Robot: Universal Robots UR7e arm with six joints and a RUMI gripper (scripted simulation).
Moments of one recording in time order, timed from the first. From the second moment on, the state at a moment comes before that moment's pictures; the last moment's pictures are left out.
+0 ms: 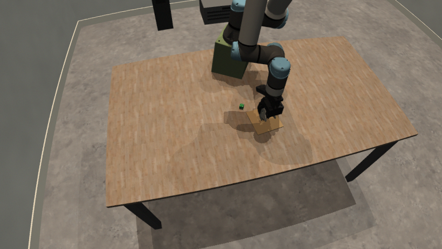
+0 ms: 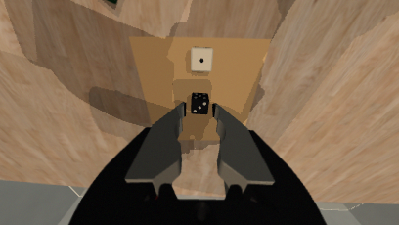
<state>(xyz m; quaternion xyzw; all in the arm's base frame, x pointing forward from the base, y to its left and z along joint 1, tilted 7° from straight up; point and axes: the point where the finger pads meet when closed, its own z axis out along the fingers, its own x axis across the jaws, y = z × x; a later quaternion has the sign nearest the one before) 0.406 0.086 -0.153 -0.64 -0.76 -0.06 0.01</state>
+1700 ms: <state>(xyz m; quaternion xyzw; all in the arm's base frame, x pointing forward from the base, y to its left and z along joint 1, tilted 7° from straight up) 0.401 0.076 -0.064 -0.64 -0.76 -0.06 0.01</state>
